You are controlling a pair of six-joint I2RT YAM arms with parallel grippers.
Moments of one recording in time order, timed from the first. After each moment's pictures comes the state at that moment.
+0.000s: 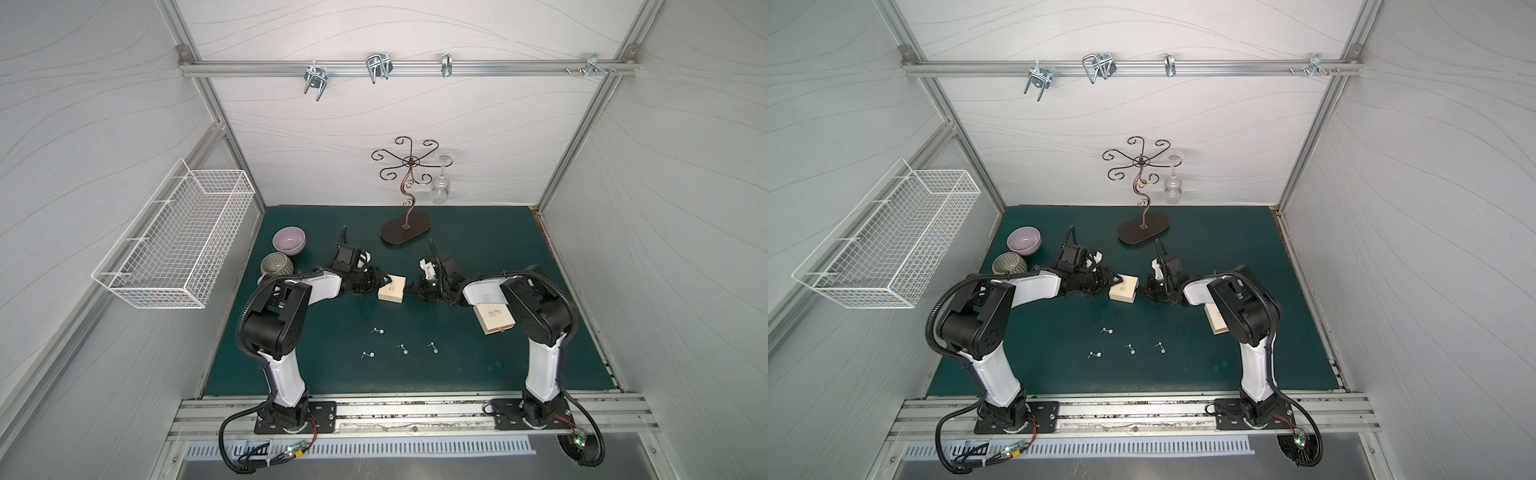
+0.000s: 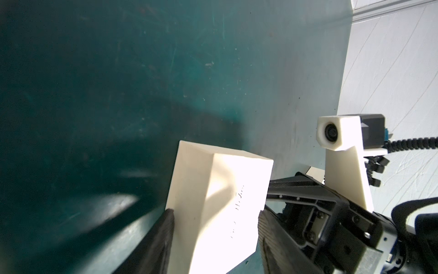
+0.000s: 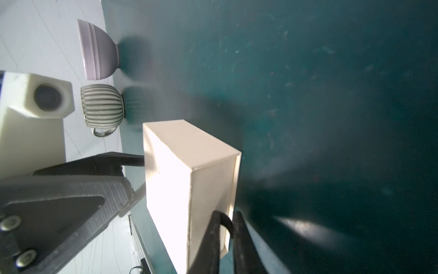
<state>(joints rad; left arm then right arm) -0.32 1.81 0.96 -0.05 0.54 -0.73 0.62 1.96 0.97 0.24 -0.51 0.90</state>
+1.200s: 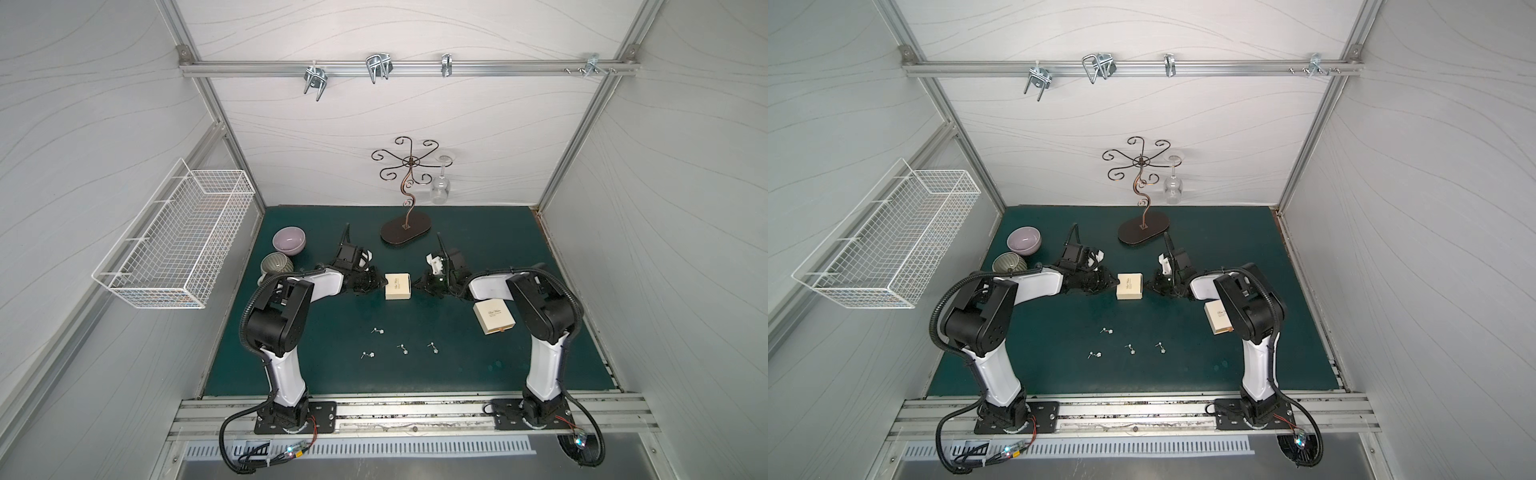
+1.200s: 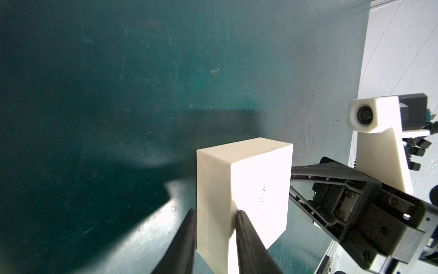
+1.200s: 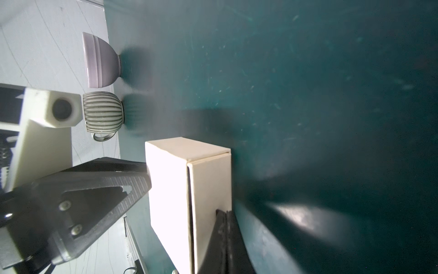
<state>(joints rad) -0.32 1.85 1.00 -0.11 0.49 -0.64 0.53 1.94 0.98 0.19 -0.53 0.81</state>
